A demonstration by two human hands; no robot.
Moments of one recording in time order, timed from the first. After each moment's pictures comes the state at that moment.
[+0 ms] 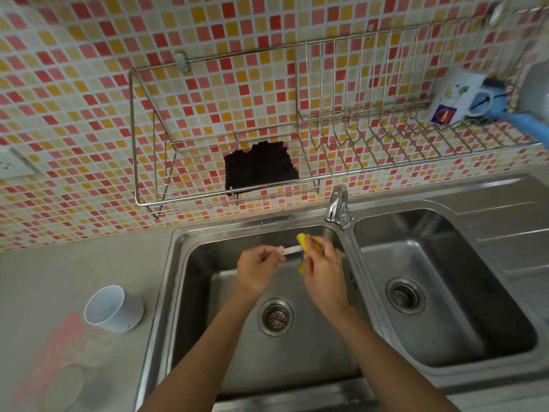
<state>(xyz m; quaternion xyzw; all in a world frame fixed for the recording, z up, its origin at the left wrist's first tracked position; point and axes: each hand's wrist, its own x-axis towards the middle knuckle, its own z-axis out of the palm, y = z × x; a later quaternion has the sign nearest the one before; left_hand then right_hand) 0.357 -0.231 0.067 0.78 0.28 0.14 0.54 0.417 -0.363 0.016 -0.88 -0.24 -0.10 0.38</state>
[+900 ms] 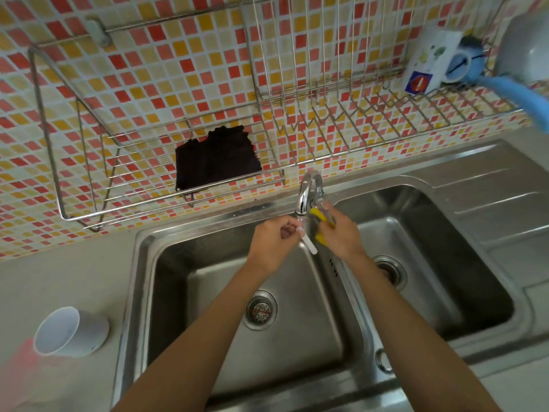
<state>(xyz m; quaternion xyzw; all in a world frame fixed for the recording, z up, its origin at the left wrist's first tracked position) 0.435 -0.271 0.067 0.87 0.11 0.09 0.47 0.528 -0.416 0.008 -0.88 -0.08 0.11 0.45</state>
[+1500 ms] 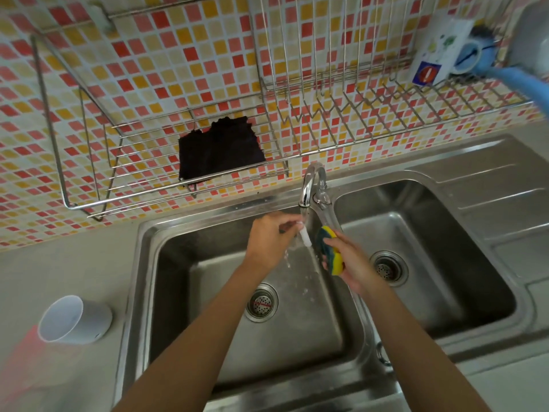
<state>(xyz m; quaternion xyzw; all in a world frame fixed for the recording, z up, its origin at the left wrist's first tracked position) 0.424 -0.265 0.063 0.89 0.08 0.13 0.44 0.482 -0.434 -0.017 -0.55 0.14 0.32 0.76</state>
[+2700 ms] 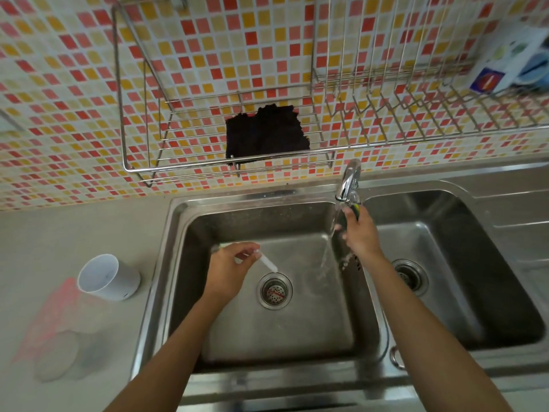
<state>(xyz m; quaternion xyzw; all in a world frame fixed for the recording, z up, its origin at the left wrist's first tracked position) 0.307 -0.192 0.031 0.88 0.24 0.14 0.39 0.512 -0.389 -0.011 -0.83 -0.02 0.13 0.54</state>
